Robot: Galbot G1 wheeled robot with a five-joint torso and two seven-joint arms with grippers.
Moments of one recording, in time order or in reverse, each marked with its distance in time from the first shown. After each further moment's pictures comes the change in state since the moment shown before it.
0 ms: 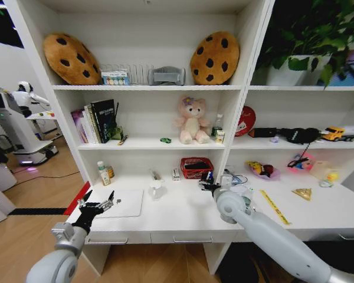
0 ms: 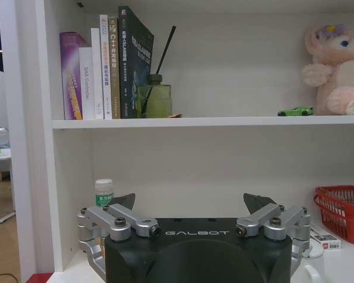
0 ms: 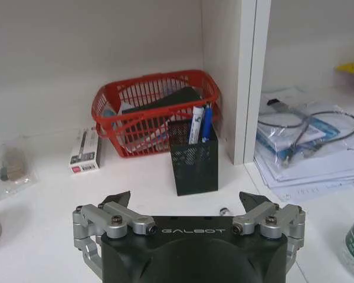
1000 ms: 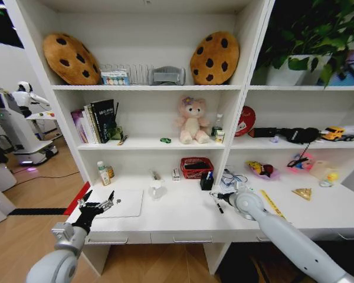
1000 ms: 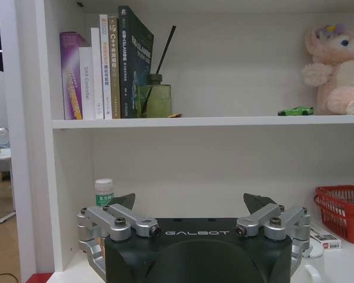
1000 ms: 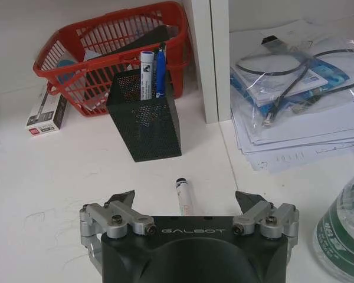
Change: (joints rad) left arm 0.000 0.000 0.000 0.000 0.000 0.000 0.000; right arm 0.020 -0.047 0.108 -0.289 0.066 -0.202 -0.357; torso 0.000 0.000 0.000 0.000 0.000
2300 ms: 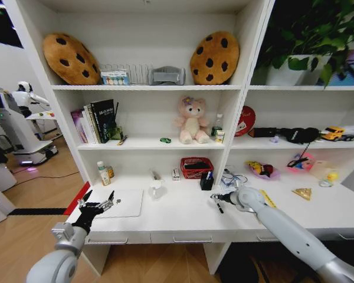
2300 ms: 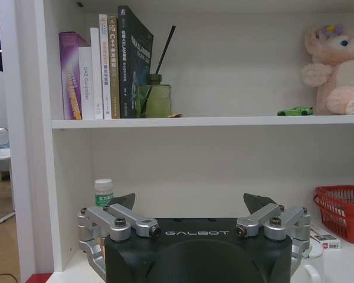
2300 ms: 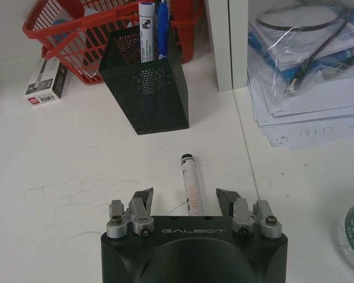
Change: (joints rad) left arm 0.000 0.000 0.000 0.000 0.000 0.000 0.000; right arm 0.087 0.021 -0.075 -0.144 0.017 -0.095 -0.120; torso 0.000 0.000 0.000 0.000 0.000
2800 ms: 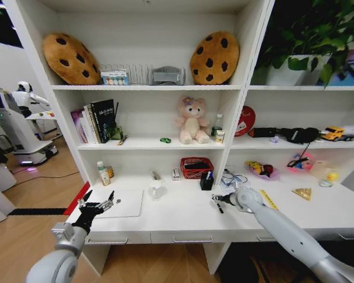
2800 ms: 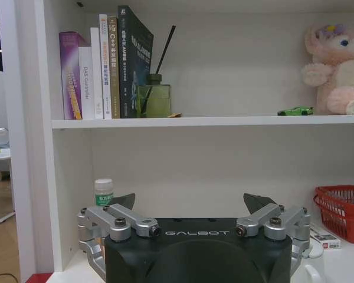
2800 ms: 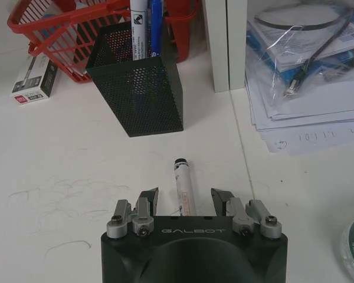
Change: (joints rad) left arm 0.000 0.000 0.000 0.000 0.000 0.000 0.000; right arm 0.037 0.024 -0.028 -0.059 -0.046 0.001 -0.030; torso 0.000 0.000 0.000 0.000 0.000
